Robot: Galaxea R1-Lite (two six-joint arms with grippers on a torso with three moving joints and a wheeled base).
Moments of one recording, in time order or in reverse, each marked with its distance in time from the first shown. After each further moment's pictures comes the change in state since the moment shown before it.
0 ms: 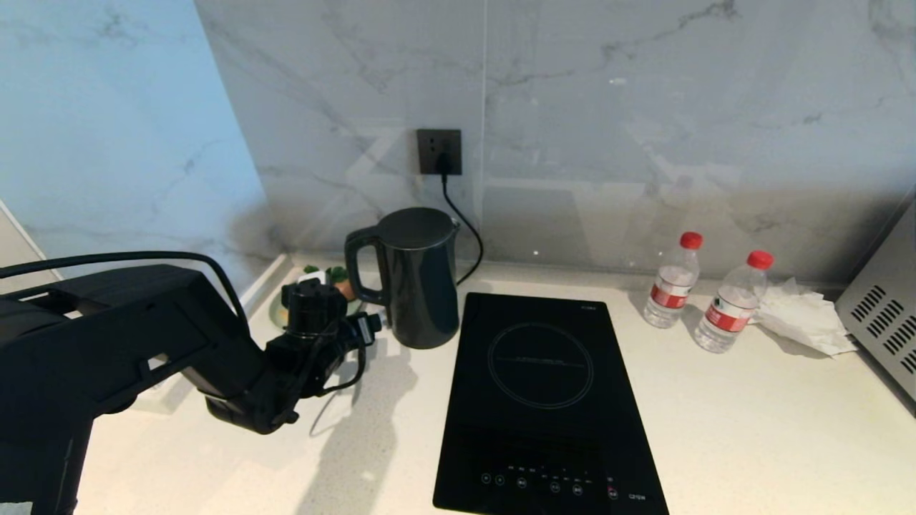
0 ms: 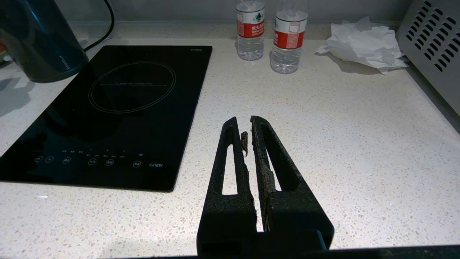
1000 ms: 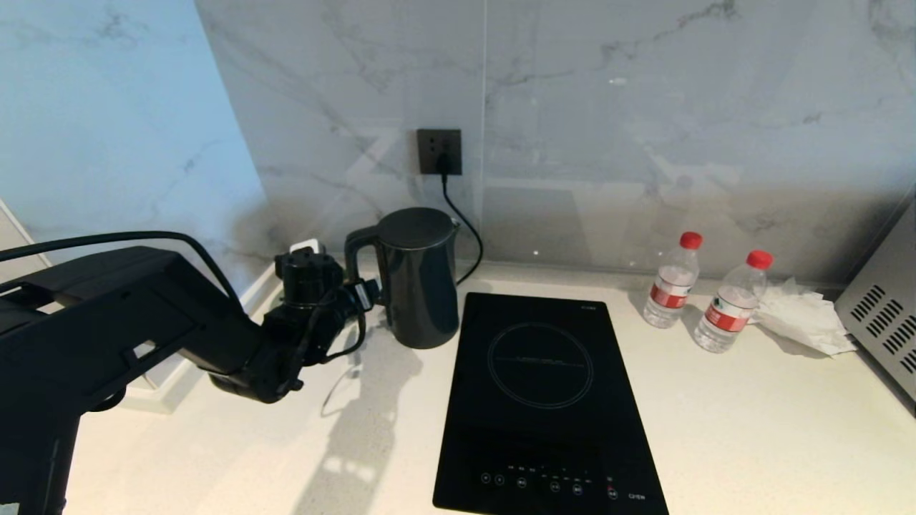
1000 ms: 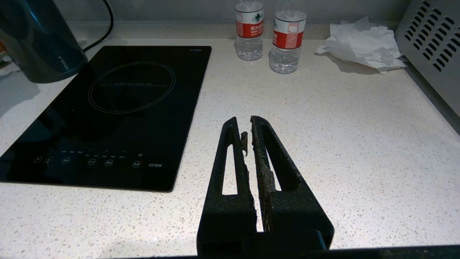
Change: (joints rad) left arm 0.021 -0.018 -0.143 0.031 0.029 0.004; right arm 0.000 0.000 0.000 0.000 0.000 0.000
